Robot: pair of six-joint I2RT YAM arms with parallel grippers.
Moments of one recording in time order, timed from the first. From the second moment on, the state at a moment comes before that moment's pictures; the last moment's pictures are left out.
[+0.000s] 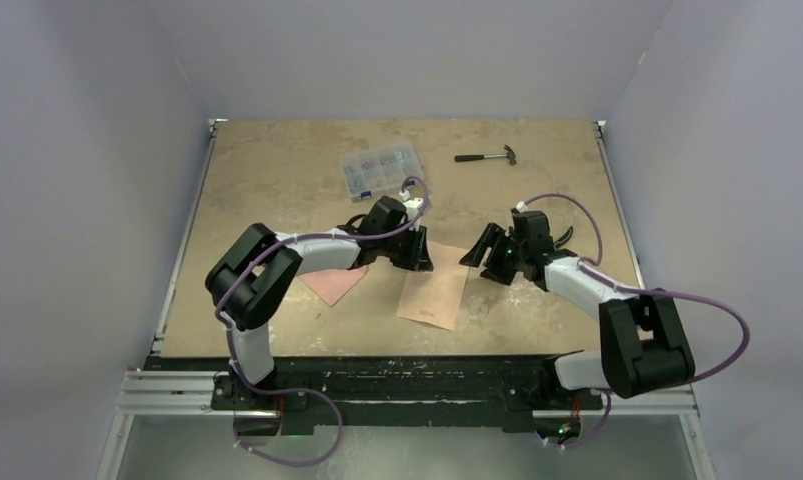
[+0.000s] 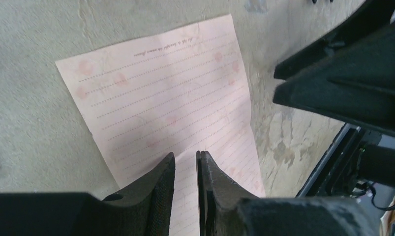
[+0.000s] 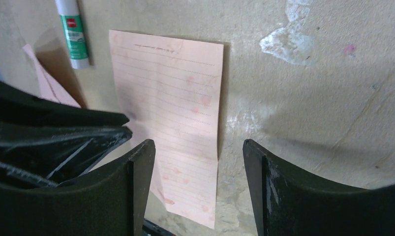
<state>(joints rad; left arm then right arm) -0.71 1.87 1.06 0.08 0.36 -0.50 0.24 1.33 0.59 -0.11 -0.28 0.77</state>
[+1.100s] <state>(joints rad) -0.81 1.97 1.23 -0.14 0.07 -0.35 0.24 1.26 0.43 0.07 -0.33 0.76</state>
